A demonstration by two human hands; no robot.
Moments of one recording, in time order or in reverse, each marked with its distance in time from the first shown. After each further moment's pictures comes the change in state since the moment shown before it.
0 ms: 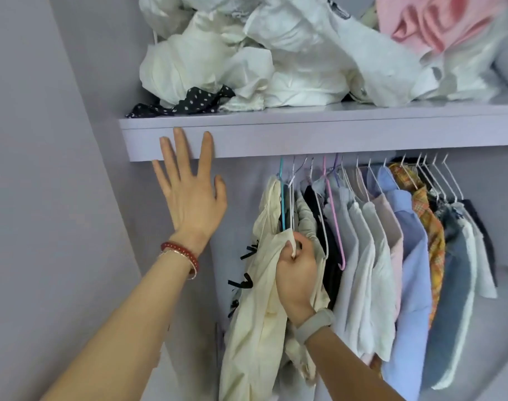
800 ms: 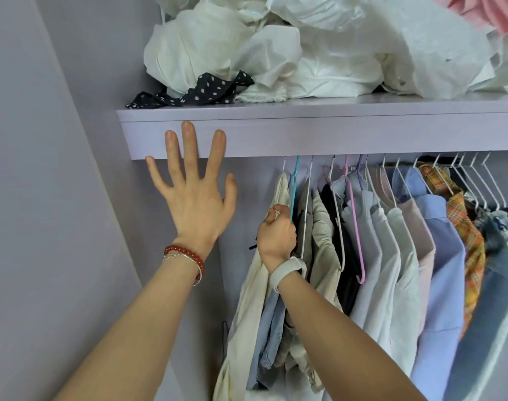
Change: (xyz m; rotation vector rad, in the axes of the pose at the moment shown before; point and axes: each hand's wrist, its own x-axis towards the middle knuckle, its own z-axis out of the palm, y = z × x) left_hand 0.011 -0.027 0.034 0.222 0.244 0.113; right_hand 0.056 -0.020 0.093 -0.203 -0.170 0.081
